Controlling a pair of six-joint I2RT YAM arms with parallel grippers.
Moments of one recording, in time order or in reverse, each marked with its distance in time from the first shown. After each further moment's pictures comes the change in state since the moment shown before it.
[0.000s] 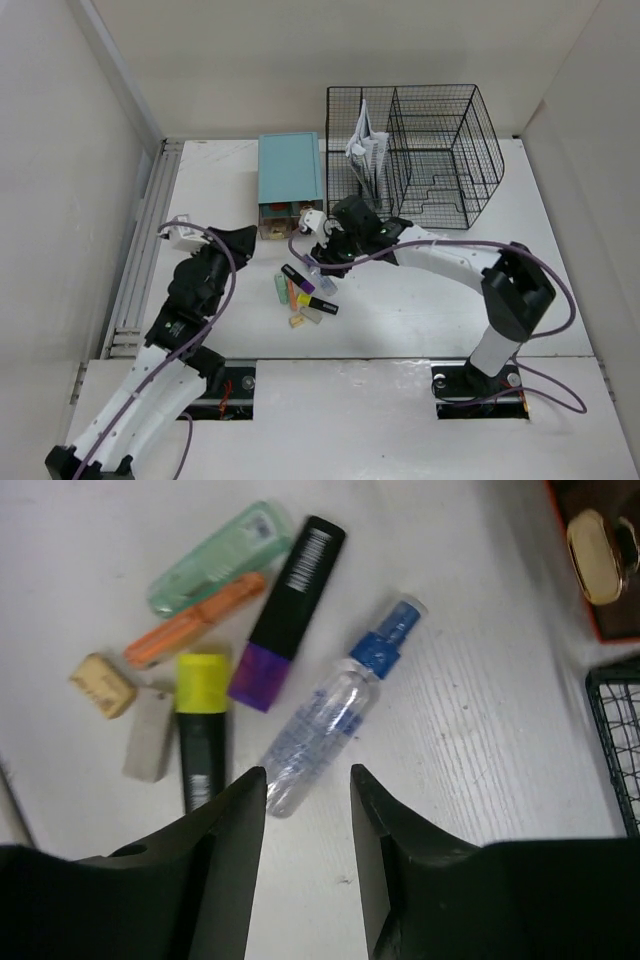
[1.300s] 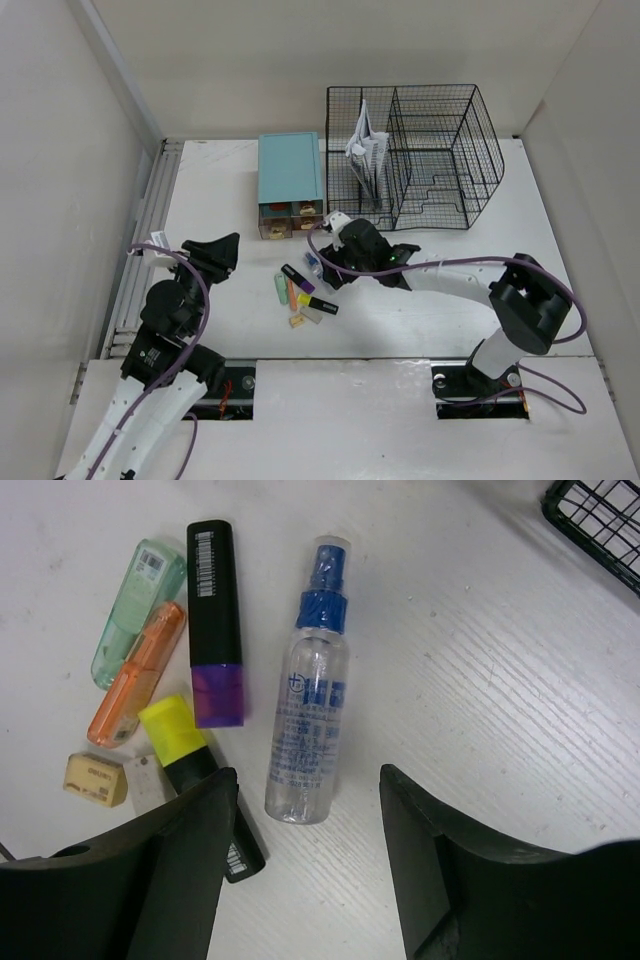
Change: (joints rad) left arm 0.000 -0.237 0.111 -0.254 -0.055 0.067; right arm 0.054 -0.071 -0.261 0.286 0.329 0.509
